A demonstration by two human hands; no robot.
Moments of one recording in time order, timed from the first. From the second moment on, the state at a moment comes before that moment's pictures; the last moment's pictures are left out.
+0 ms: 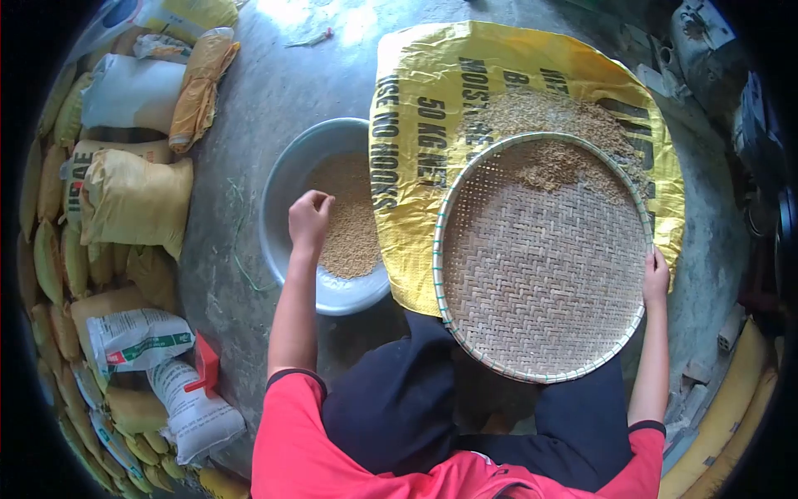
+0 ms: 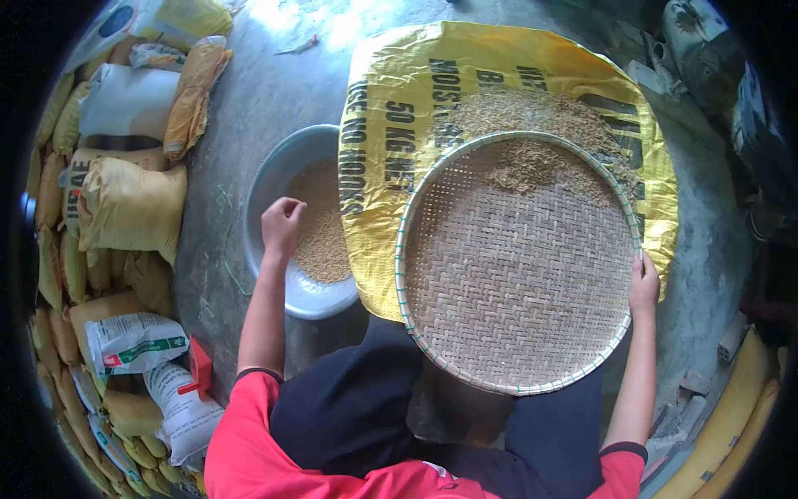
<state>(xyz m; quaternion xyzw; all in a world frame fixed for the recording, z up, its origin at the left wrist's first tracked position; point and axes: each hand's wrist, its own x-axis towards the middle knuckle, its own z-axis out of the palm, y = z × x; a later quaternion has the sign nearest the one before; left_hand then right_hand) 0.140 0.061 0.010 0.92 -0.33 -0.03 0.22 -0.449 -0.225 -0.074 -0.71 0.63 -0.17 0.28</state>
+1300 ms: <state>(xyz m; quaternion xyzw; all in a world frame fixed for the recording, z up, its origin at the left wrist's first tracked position) -0.046 -0.194 0.017 0.59 -0.75 -0.24 0.17 -0.432 -0.212 -0.046 -0.67 0.66 -0.20 0.28</state>
